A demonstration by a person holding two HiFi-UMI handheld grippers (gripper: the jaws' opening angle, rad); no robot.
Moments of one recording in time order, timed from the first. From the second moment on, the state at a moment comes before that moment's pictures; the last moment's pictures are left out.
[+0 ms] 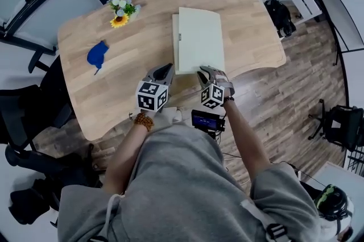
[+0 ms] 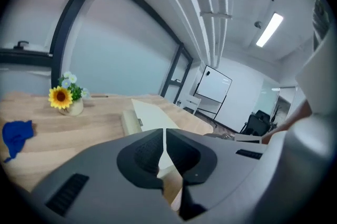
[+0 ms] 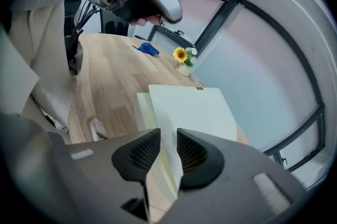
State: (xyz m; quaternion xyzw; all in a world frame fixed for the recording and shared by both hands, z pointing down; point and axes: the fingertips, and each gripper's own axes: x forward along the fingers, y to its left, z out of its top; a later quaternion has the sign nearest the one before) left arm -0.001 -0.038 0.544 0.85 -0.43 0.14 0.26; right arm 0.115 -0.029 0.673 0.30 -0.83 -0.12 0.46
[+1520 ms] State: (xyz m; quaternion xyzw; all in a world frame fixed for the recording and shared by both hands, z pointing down) left arm 0.020 -0.109 0.630 0.81 -0.33 0.11 0.48; right arm 0.127 -0.033 0.686 0.26 -0.83 -0.12 0.48
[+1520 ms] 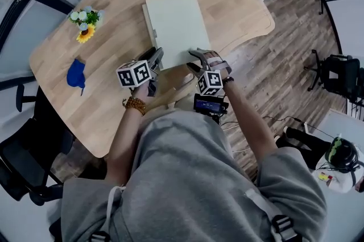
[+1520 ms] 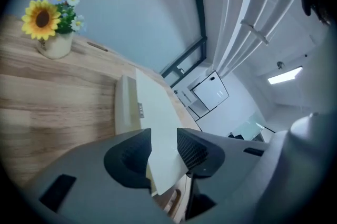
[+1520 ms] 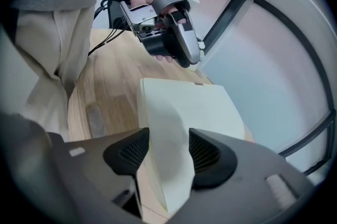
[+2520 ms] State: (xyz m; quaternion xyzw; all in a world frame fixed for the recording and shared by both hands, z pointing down) left arm 0.113 -0.113 0.586 0.78 -0.21 0.01 0.59; right arm 0.169 -0.043 0.658 0.35 -0.82 -0.10 0.44
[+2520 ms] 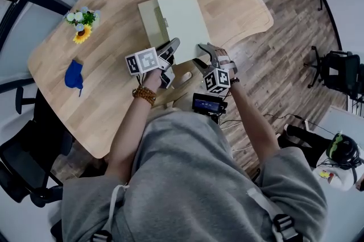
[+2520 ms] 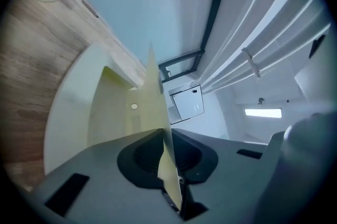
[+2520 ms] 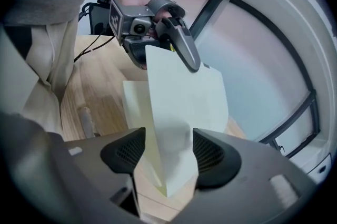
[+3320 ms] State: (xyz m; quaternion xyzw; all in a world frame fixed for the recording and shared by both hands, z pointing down) left arm 0.042 -0.145 0.604 0.82 -0.35 -0.02 0.45; right arm 0.273 -0.097 0.589 0.61 -0.76 0.15 0.16
